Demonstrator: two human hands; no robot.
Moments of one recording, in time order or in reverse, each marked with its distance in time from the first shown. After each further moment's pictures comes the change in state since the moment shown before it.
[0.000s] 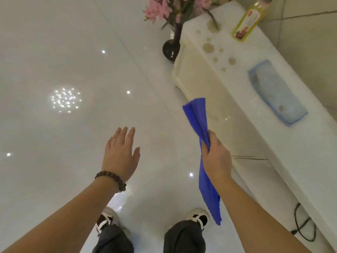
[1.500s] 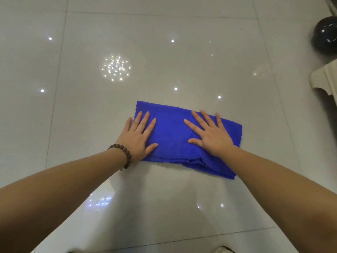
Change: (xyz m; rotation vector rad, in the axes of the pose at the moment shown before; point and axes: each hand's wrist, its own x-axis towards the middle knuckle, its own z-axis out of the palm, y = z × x) left_hand 0.142 -0.392 0.368 0.232 -0.060 -0.114; right_hand 0.156 -0.054 0.568 -0.772 -0.446 -1.029
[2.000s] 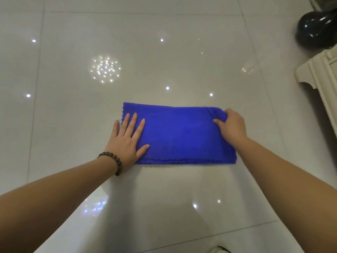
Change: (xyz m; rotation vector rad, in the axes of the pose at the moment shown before) left_hand 0.007 0.005 0.018 0.000 0.098 -0.054; right_hand -0.016 0.055 -0.020 0.725 0.271 0.688
